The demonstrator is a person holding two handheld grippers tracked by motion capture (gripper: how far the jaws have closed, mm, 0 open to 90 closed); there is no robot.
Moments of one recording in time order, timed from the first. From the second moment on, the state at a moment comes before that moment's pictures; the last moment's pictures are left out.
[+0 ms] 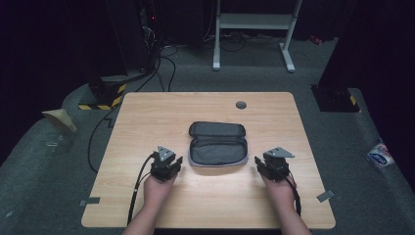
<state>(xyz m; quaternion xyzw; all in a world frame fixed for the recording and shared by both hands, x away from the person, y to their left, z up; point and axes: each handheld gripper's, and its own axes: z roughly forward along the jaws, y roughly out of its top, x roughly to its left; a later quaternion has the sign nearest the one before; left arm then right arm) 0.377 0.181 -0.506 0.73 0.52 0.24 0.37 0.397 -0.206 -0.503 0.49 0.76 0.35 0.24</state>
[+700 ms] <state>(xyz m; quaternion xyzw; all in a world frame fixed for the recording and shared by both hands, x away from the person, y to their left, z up) 0.355 0.243 -0.511 0.71 0.54 0.24 0.38 0.368 -0.249 -0.520 0.54 0.75 0.31 0.23</state>
